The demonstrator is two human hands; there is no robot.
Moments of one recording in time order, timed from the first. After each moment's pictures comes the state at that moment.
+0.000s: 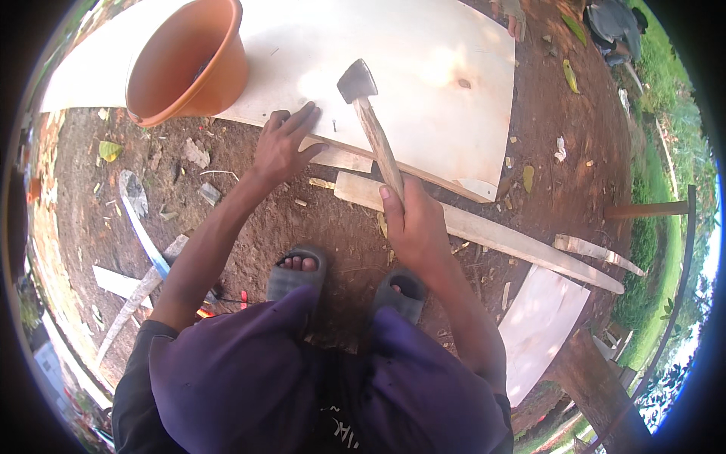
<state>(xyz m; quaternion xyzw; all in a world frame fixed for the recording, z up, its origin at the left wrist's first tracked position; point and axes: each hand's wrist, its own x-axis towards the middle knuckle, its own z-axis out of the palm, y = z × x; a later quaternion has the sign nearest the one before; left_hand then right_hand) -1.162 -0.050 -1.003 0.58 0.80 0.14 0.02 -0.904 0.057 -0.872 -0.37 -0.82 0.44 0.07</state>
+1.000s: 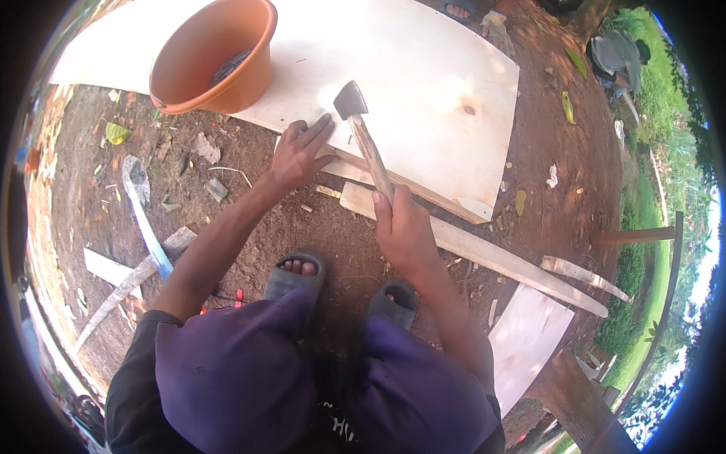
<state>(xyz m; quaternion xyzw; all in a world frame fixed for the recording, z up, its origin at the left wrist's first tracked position) -1.155 -0.059 -1.022 0.59 0.76 0.25 -0.06 -0.920 0.044 -0.878 -0.33 -0.86 0.39 0.06</state>
